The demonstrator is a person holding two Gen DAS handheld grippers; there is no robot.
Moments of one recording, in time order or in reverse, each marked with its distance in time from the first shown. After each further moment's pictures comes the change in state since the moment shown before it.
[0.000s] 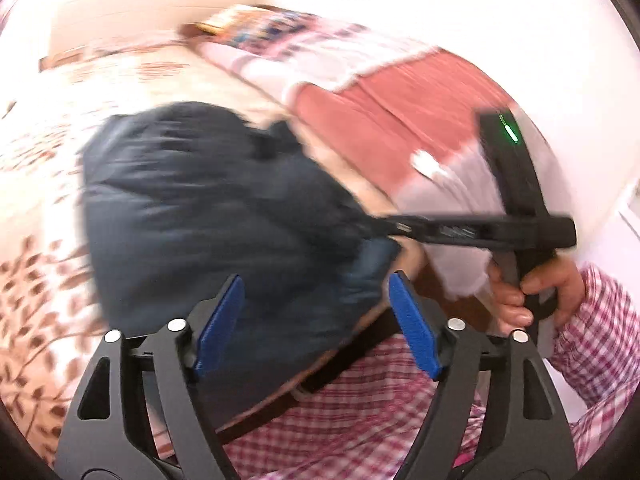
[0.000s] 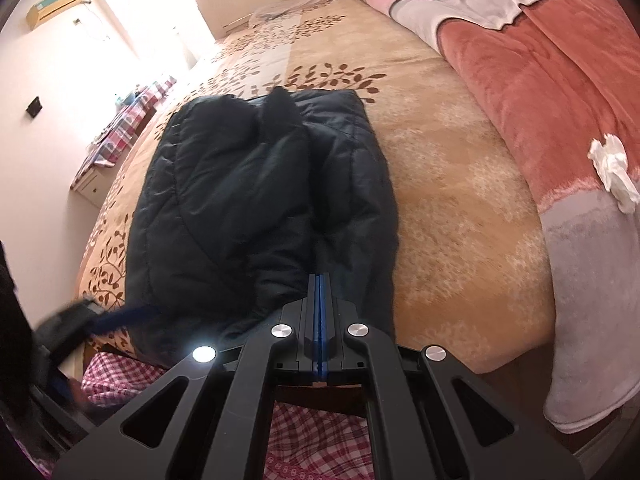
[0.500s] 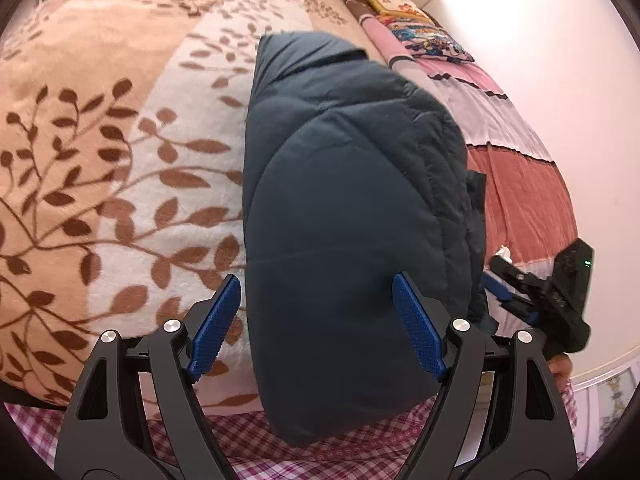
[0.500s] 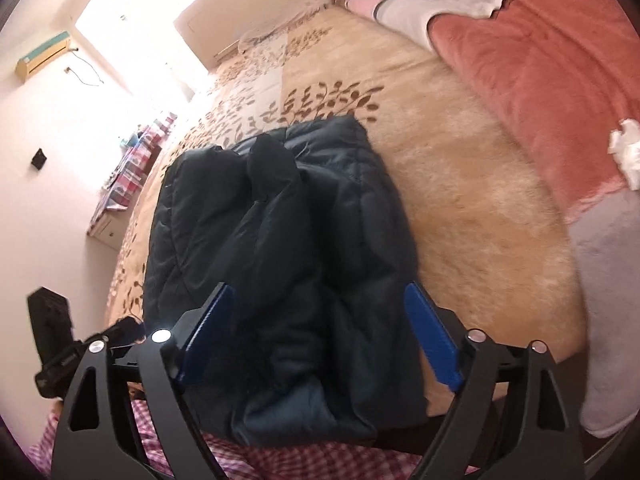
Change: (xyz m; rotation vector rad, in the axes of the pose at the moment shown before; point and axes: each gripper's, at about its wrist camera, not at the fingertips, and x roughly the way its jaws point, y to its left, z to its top) left arm 0.024 0.147 -0.023 -0.578 0.082 0.043; right arm 0.031 -0.005 0.041 0.137 -0.001 0.099
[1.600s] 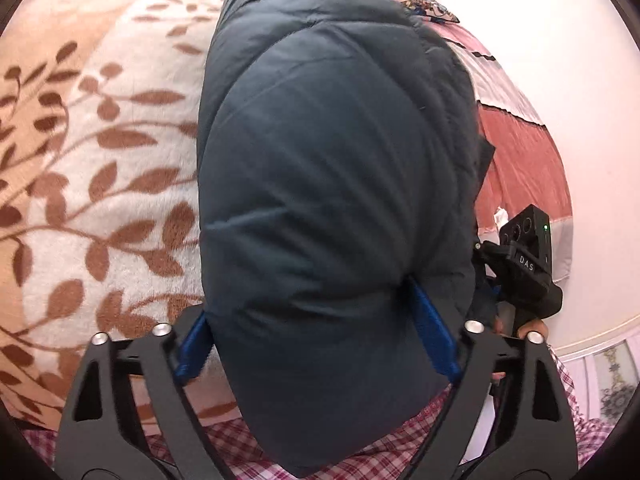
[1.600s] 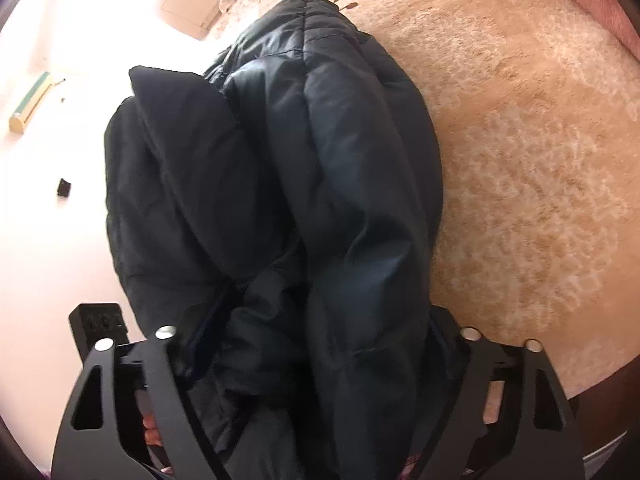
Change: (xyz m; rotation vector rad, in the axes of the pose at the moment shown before) left arm 0.046 -0.023 -0.009 0.082 0.105 -0.041; right arm 0.074 -0.044 -0.020 0.203 0.195 0.239
